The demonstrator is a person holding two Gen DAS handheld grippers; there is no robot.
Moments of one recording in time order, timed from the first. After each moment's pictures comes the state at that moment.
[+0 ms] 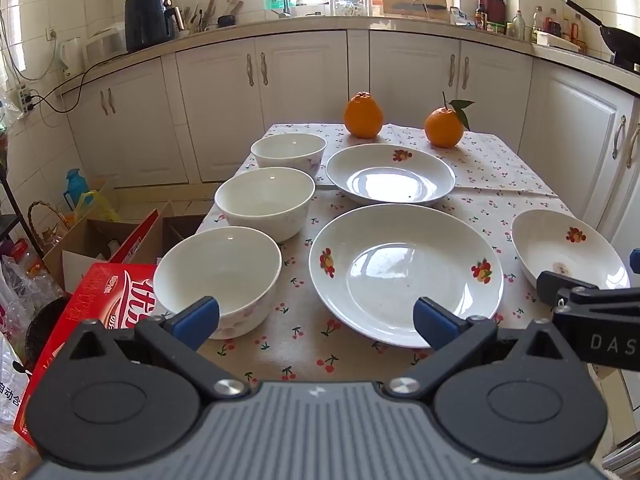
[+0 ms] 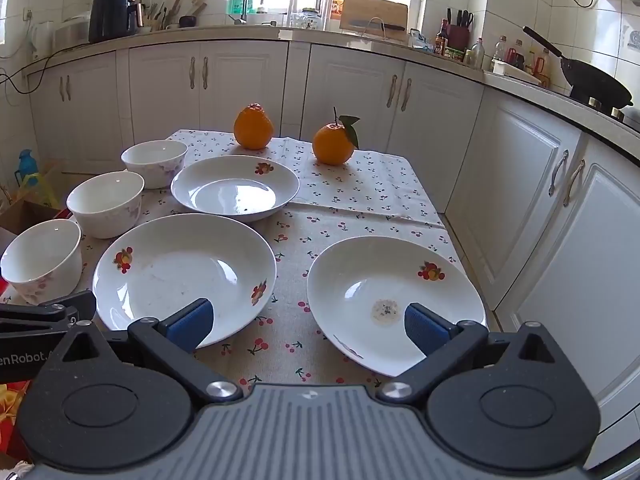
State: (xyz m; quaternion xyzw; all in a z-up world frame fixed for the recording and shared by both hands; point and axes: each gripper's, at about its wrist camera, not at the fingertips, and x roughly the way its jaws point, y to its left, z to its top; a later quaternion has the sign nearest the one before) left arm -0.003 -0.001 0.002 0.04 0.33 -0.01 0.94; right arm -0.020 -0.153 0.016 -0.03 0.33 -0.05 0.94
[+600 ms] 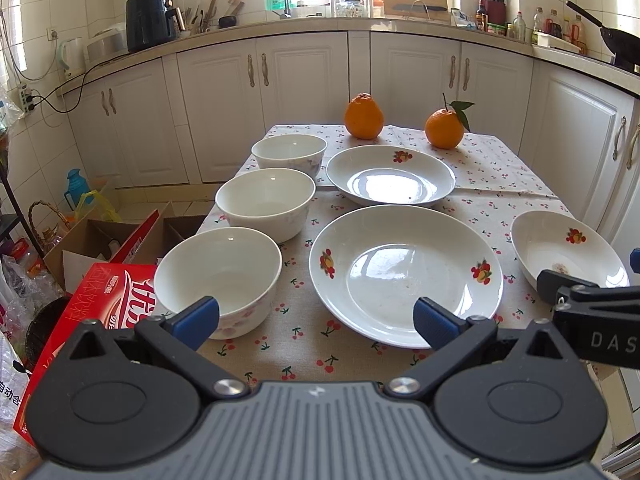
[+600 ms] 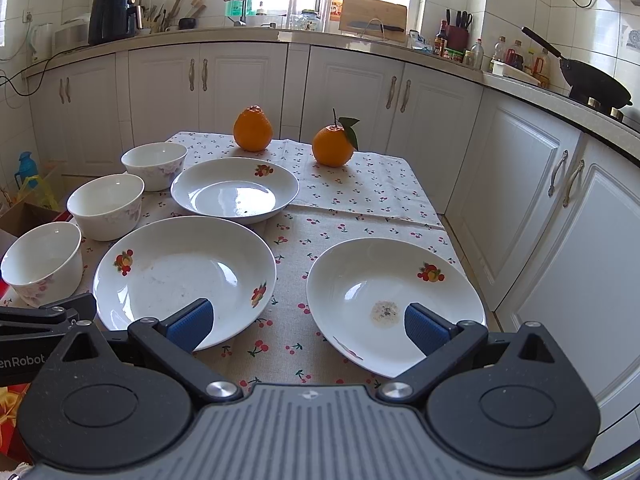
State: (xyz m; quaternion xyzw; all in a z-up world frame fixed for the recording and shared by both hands) left arm -0.002 -0.001 0.002 0.04 0.33 -0.01 0.94; right arm -0.020 -0.153 0.018 -0.03 0.32 -0.05 0.94
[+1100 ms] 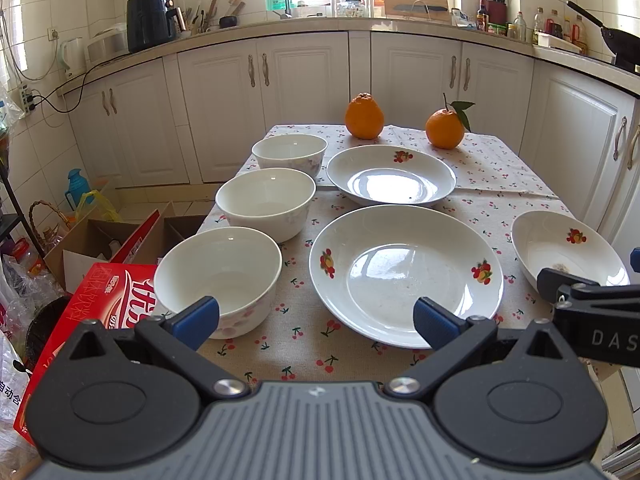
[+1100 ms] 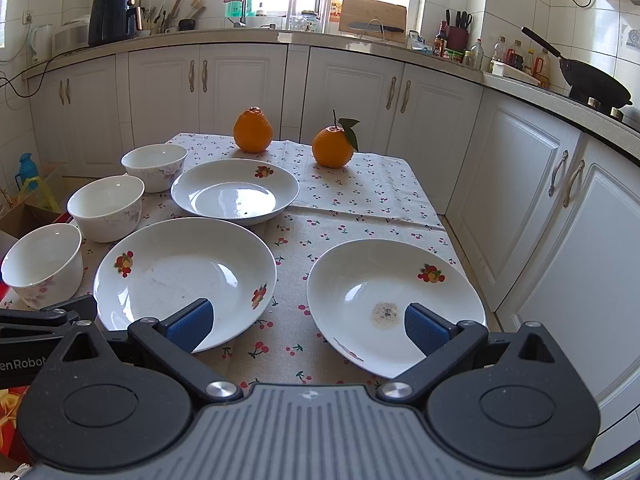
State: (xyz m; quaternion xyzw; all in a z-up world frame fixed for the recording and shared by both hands) left arm -0.002 0.000 0.002 0.04 0.33 -0.01 0.94; right arm -0.020 -0.154 0.019 -0.03 0.32 -0.05 0.94
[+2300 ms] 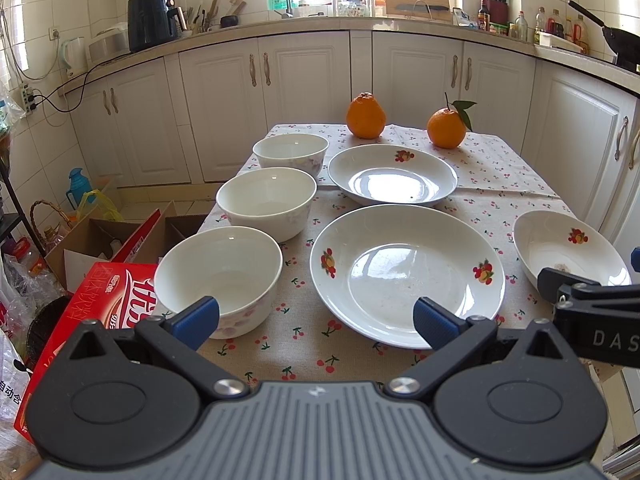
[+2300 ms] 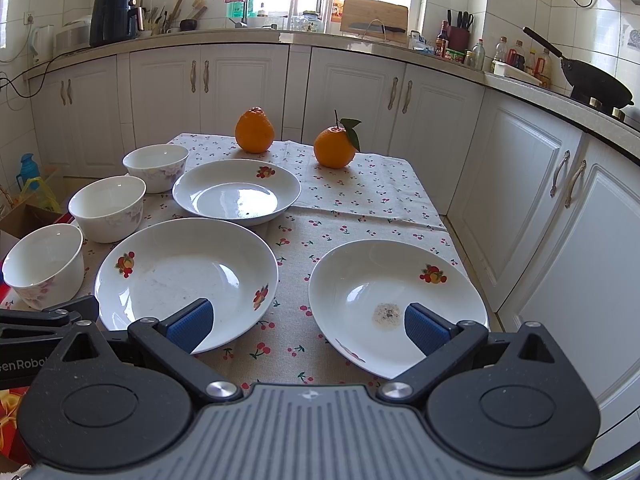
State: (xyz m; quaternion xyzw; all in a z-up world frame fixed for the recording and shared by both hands) left arm -0.002 0.001 0.002 0.04 0.33 -0.01 0.94; right arm -0.021 -0.153 0.021 -0.03 0.32 -0.05 0.94
